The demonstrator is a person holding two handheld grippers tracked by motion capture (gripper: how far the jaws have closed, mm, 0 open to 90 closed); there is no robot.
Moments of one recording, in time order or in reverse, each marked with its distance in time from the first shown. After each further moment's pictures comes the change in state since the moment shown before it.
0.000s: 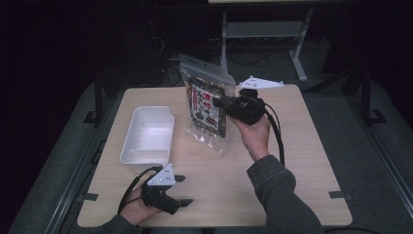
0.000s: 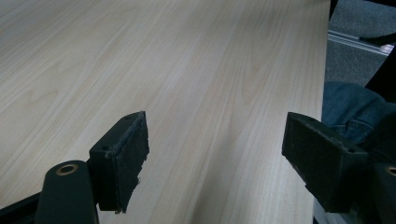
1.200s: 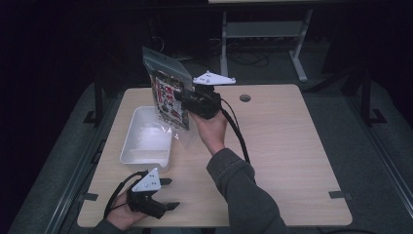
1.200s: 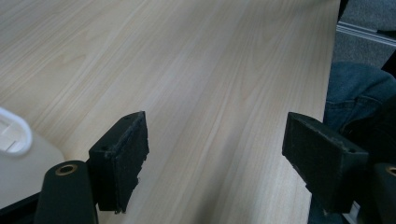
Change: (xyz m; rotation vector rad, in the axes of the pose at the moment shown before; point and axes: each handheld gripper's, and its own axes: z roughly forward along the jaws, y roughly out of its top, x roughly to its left) left arm 0.001 -0.026 -0.026 0.013 0.052 -0.009; right arm 0.057 0.018 0.084 -0.065 0.016 -0.021
